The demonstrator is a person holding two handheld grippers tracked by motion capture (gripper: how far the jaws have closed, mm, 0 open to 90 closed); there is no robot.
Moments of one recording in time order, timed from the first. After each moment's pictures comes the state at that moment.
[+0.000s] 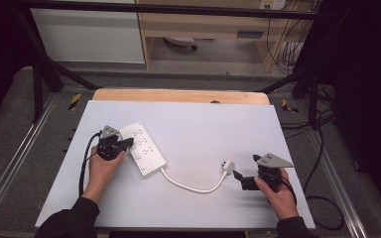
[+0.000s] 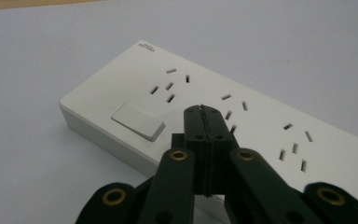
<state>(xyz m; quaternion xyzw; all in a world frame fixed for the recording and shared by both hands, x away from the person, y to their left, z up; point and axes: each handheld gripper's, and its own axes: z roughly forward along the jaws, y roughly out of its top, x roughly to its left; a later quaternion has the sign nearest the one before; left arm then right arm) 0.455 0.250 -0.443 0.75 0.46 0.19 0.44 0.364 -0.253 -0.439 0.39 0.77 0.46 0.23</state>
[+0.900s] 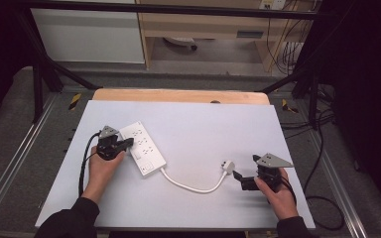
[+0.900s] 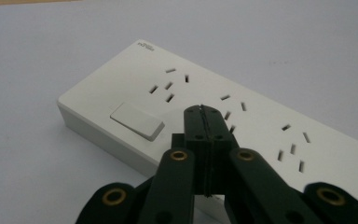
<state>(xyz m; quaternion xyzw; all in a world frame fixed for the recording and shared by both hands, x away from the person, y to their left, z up) 0.456 0.251 -0.444 0.74 0.46 0.19 0.44 0.364 -0.252 -0.439 0.39 0.77 0.45 0.23</state>
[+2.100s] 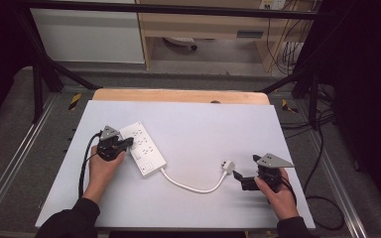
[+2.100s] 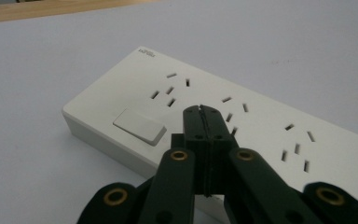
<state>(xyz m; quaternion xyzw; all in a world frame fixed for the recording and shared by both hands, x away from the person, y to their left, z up) 0.454 0.249 -0.444 0.75 0.45 0.21 0.44 0.364 -0.253 -0.439 0.39 0.77 0.46 0.23</state>
